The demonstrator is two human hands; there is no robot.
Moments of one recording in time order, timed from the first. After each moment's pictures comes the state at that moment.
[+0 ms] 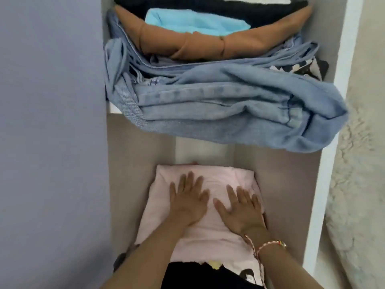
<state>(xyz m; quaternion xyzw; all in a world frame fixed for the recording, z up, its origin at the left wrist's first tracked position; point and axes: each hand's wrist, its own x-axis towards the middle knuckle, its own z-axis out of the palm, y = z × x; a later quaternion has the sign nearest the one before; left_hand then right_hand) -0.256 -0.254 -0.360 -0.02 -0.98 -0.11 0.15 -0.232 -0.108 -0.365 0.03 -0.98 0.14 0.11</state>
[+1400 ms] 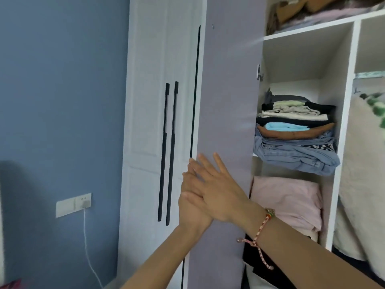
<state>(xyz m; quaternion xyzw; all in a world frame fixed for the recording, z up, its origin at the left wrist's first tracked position) 0.351 -0.351 -0.244 0.03 -0.77 -0.38 0.51 0.312 -0.287 -0.197 0.55 -0.74 -0.01 0.37</state>
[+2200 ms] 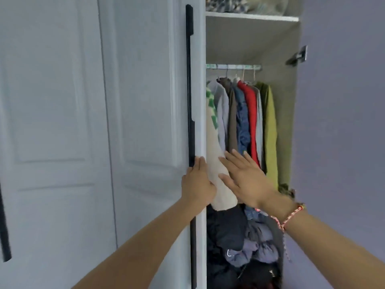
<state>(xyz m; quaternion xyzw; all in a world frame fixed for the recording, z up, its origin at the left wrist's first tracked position) 0.241 -0.082 -0.237 -0.17 -0.92 -0.23 0.26 0.271 0.063 -0.227 0.17 -0.92 -0.04 0.35</state>
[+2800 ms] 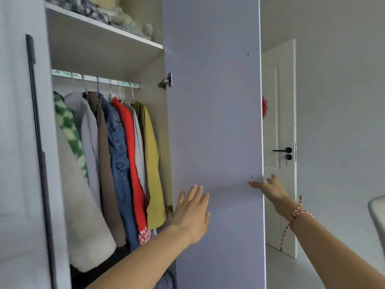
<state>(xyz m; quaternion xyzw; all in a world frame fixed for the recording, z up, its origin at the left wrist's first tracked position) 0.249 0.205 -0.230 -0.50 -0.83 -0.04 0.25 0.370 0.393 -0.203 -0.30 -0.67 0.53 0.42</state>
